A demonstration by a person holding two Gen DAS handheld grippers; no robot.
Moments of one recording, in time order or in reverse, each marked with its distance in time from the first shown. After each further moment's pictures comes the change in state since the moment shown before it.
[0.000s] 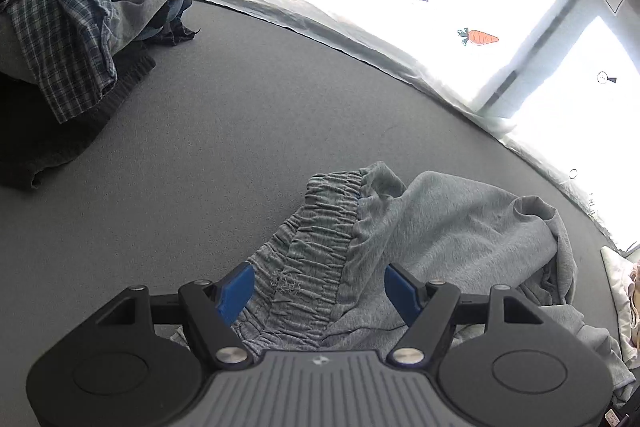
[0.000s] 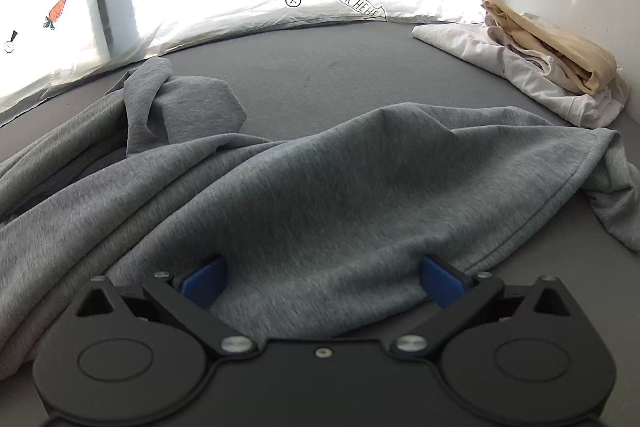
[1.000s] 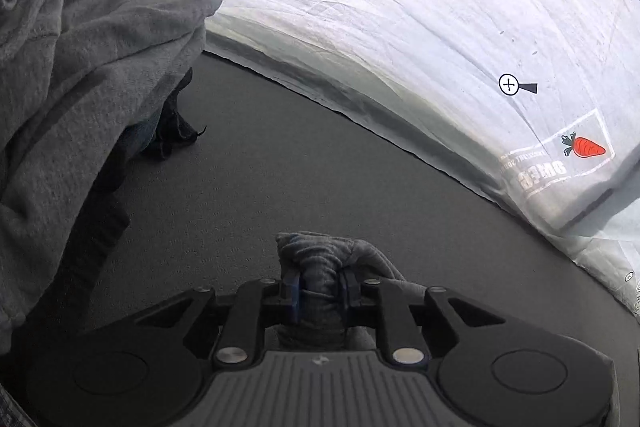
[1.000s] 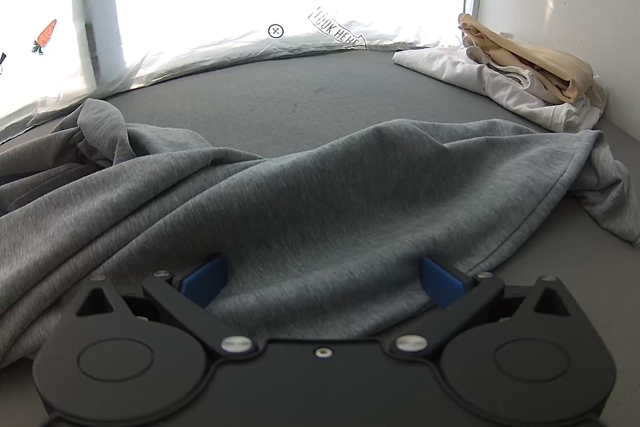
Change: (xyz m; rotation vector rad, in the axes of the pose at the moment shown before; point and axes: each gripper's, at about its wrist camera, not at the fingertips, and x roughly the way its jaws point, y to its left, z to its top) left arm 0.110 0.046 0.157 -0.074 -0.070 0.096; right arm 0.001 0.007 -0.010 0.016 -0.089 -0.037
